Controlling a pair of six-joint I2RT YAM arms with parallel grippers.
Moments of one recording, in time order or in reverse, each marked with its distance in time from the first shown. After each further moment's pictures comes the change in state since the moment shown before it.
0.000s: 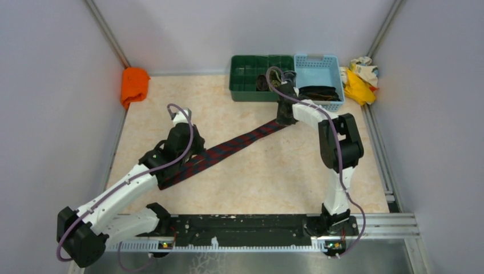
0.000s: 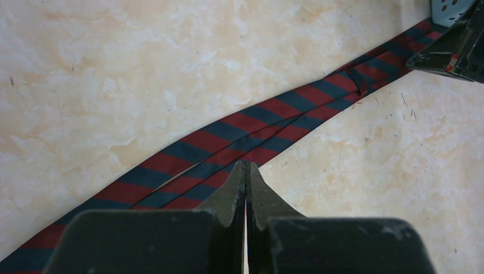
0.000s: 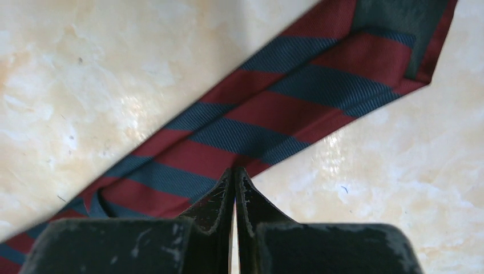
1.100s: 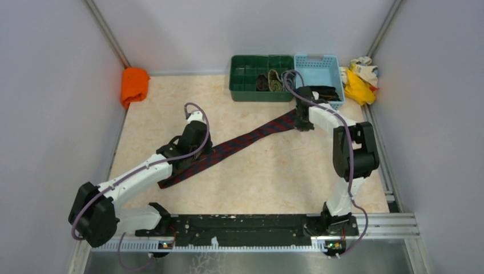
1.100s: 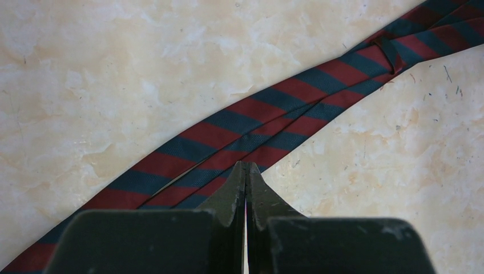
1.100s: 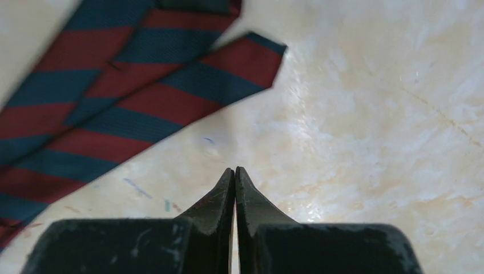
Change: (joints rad) left arm 0.000 0.209 -0.016 0.124 0.052 0.039; right arm -0.127 -0.144 -0.165 -0.086 0.090 -0.047
